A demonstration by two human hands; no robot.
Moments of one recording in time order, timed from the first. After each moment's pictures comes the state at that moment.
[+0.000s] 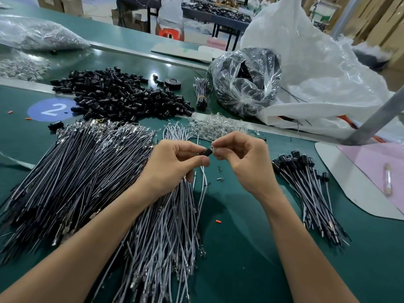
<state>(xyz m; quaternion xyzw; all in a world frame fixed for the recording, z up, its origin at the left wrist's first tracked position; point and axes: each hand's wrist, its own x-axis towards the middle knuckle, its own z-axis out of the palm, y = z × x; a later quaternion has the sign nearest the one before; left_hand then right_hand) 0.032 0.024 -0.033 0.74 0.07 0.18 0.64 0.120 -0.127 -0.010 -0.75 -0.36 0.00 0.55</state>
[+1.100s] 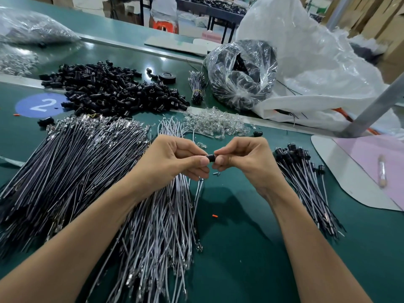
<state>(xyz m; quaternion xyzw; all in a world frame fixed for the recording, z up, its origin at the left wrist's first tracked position) 0.027 0.021 -0.025 0.69 0.00 0.10 0.72 0.124 -0.143 -0.012 -0.67 -0.34 0.16 0.64</state>
